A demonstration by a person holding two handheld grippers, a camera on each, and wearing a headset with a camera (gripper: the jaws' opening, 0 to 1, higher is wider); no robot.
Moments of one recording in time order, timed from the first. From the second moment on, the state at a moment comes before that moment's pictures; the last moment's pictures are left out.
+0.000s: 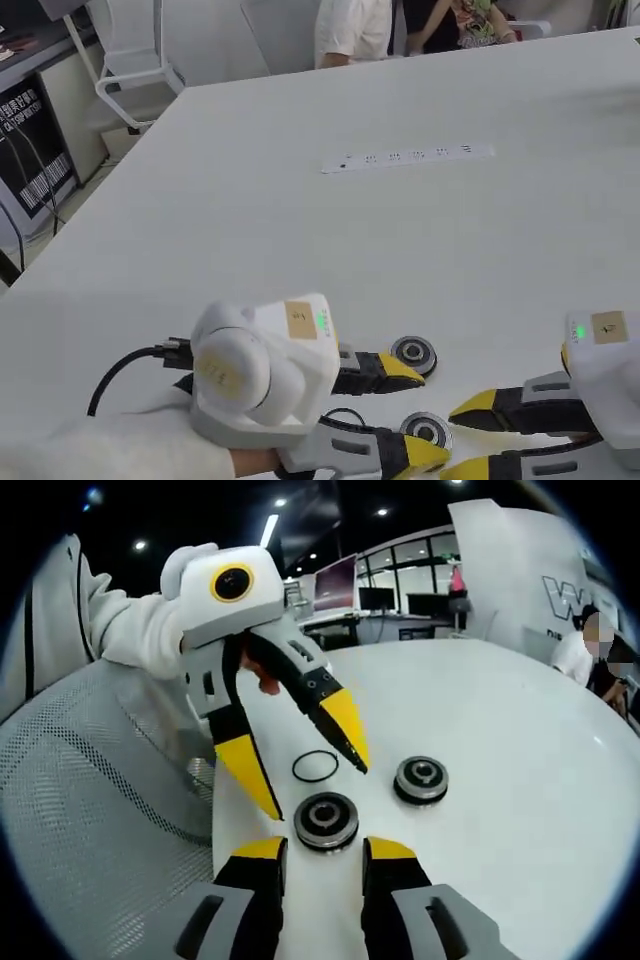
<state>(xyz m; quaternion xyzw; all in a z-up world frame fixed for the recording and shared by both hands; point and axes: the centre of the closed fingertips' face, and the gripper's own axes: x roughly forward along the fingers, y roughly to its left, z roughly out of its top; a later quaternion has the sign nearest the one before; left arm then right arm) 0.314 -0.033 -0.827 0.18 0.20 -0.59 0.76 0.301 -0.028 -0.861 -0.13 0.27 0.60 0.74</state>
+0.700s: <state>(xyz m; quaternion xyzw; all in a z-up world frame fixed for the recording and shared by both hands) 0.313 -0.029 -0.849 0.18 0.23 -0.57 0.77 0.304 -0.024 -0.866 -0.13 0.27 0.60 0.74</state>
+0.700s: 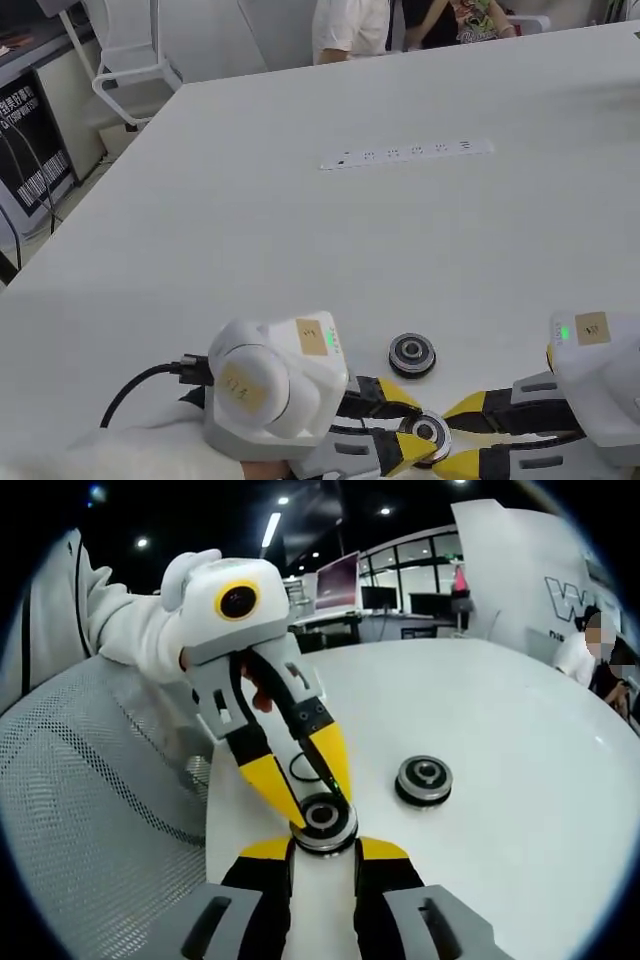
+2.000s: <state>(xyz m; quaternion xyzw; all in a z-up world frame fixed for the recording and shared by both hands) 0.312 -0.030 -0.848 0.17 0.23 -0.57 0.77 0.305 -0.019 -0.861 -0.13 0.26 0.60 0.74</state>
